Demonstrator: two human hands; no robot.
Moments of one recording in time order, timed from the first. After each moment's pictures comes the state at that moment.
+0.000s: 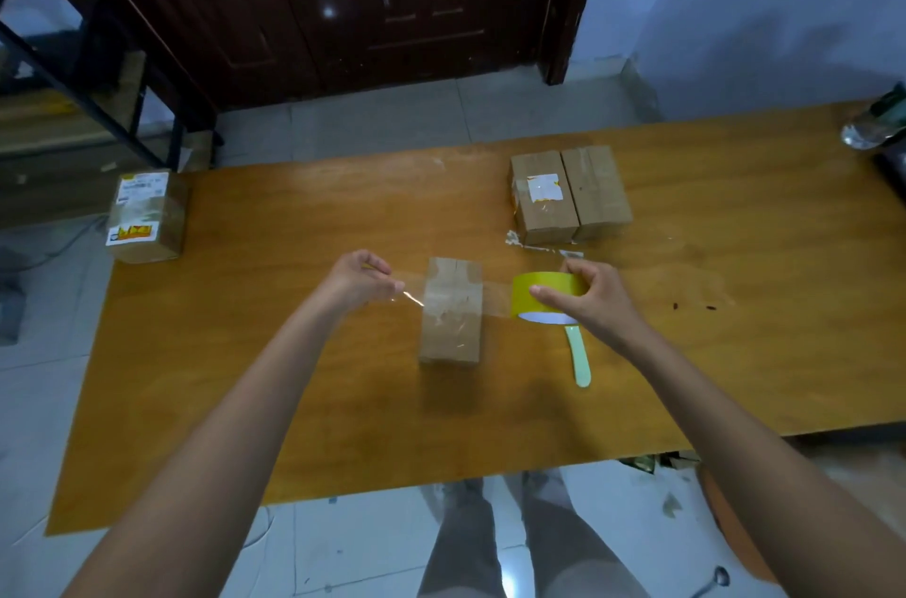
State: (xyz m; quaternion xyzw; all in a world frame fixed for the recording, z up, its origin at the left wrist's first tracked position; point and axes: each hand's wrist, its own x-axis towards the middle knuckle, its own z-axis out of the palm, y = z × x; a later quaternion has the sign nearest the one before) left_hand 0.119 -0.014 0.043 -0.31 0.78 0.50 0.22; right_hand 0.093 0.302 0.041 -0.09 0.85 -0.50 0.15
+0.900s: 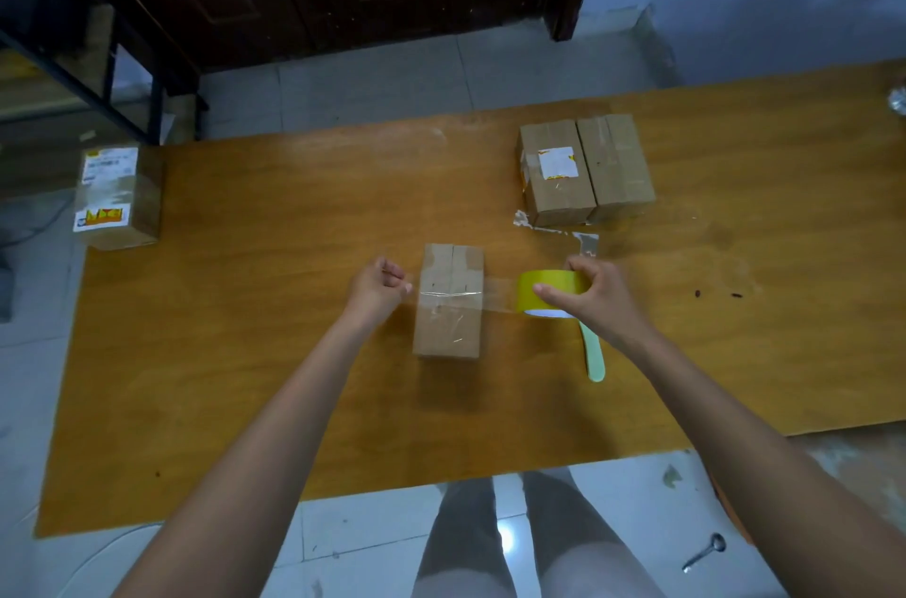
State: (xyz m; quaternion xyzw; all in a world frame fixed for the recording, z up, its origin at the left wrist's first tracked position) left_hand 0.115 0.005 -0.038 -0.35 0.80 0.45 0.19; right_hand 0.083 0.296 -0.001 -0.08 0.86 -0.47 0.17
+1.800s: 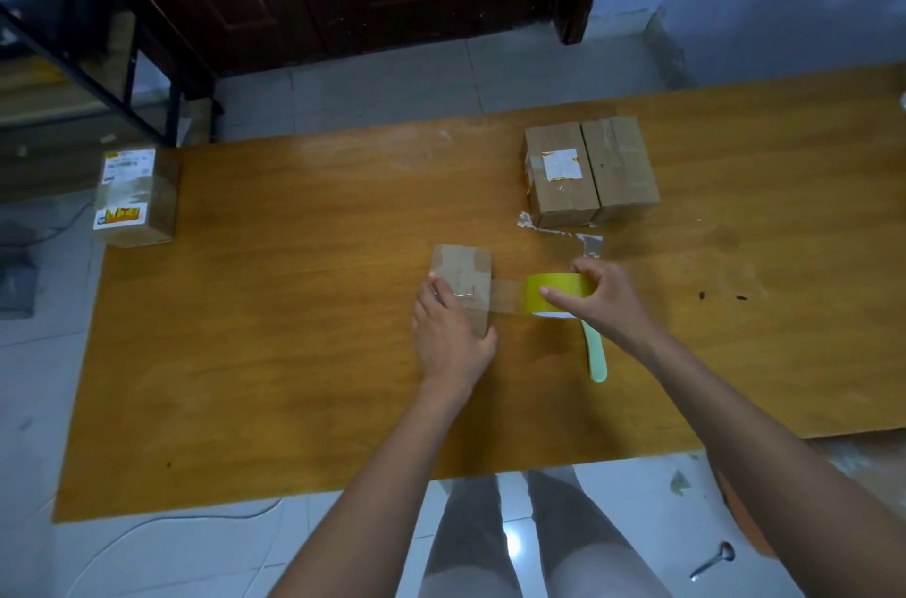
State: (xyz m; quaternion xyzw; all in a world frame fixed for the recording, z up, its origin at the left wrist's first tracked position) left_hand 0.163 0.115 -0.039 -0.23 0.95 0.17 0.10; right_hand 0.081 0.303 -0.003 -0.11 0.88 -0.43 0.16
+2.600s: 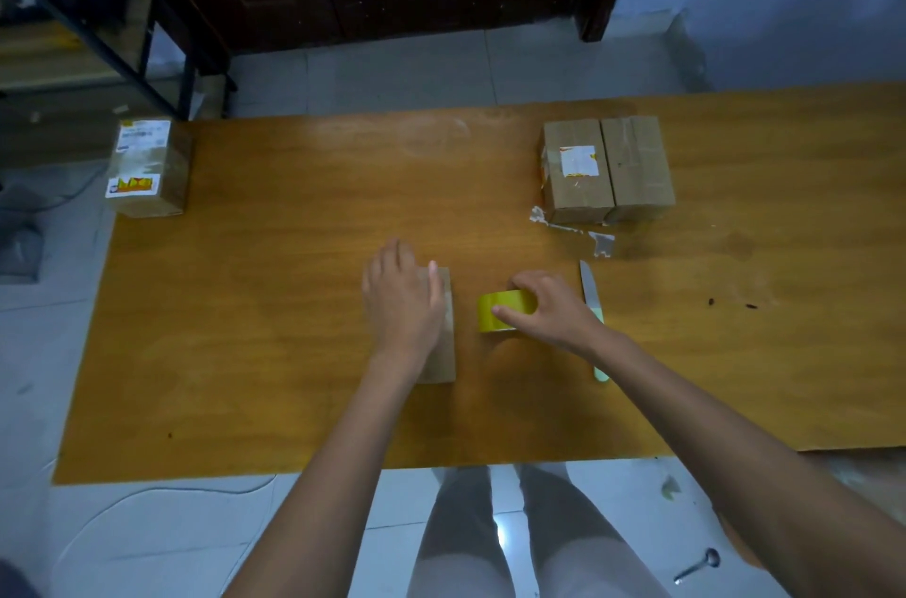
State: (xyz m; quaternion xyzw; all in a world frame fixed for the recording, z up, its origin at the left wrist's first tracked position) left_hand 0.160 0.055 -0.010 -0.23 0.96 0.17 -0.05; right_hand 0.090 0.250 -0.026 -0.28 0.88 -0.31 0.21
